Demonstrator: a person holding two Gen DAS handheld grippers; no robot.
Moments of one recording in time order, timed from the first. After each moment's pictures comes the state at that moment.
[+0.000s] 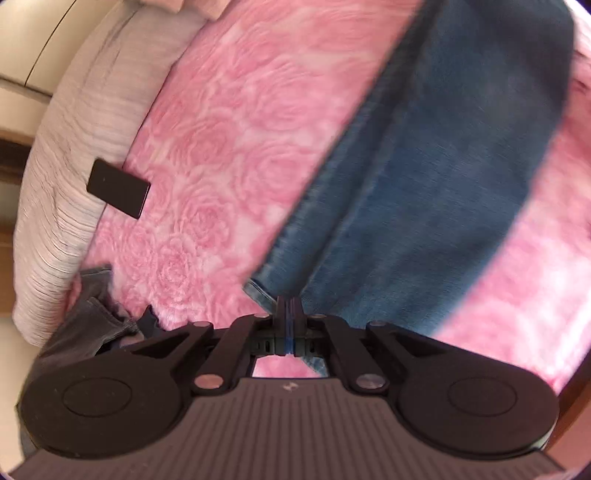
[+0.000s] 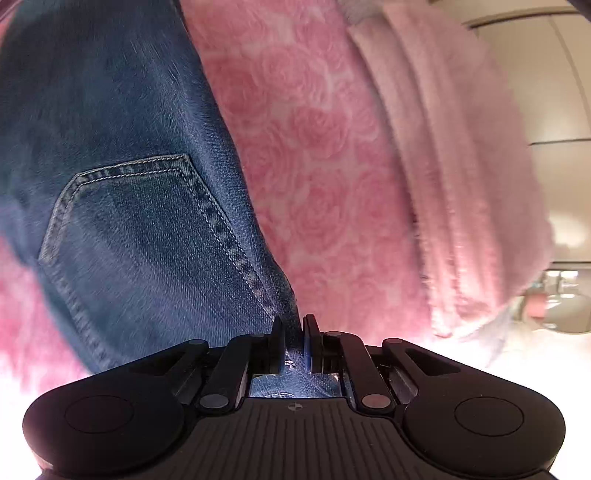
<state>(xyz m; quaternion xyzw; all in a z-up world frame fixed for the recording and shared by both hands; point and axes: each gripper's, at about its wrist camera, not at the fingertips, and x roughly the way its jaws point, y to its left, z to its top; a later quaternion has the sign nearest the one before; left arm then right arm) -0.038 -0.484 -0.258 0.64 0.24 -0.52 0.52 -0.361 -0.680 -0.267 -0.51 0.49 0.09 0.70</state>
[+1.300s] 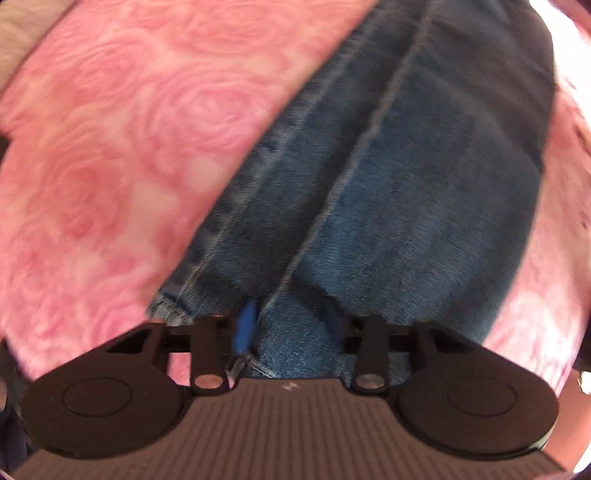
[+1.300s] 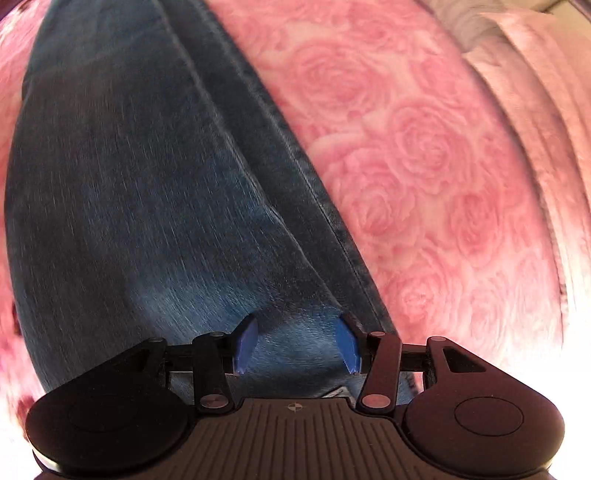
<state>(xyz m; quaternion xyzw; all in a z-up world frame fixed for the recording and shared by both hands) 0.051 -0.503 -0.369 0.56 0.37 -0.64 0.38 -0.289 -0.542 -0.336 -0.38 0.56 0.24 0.69</state>
